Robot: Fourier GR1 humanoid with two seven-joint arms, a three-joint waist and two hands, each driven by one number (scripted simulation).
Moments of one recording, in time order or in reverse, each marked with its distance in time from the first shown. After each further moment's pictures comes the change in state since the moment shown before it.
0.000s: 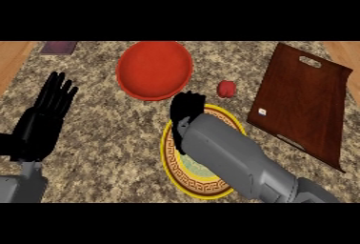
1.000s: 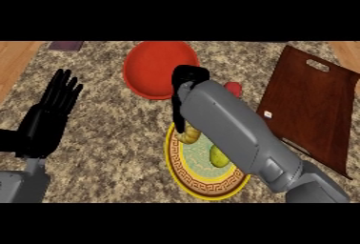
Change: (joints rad) left arm -0.030 0.029 -0.054 0.014 0.028 0.019 -0.020; right arm -0.166 -0.004 -0.257 0.086 -0.071 0.168 0.042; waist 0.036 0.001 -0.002
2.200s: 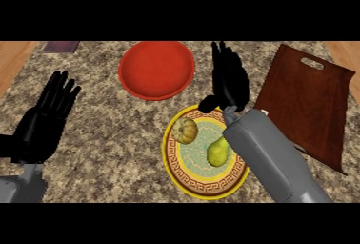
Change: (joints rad) left arm 0.032 0.019 -0.024 -0.071 0.006 0.065 0.027; right arm 0.404 -0.096 -0.140 -0.382 0.601 -0.610 -0.420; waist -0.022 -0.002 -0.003
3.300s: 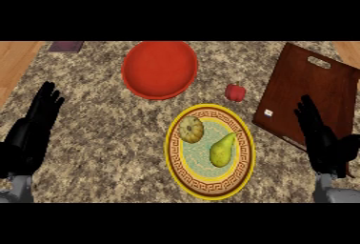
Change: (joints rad) left arm 0.081 0.101 -0.054 -0.063 -0.156 0.179 0.085; right arm 0.700 -0.122 -0.439 -0.338 -0.978 0.091 -0.669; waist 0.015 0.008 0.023
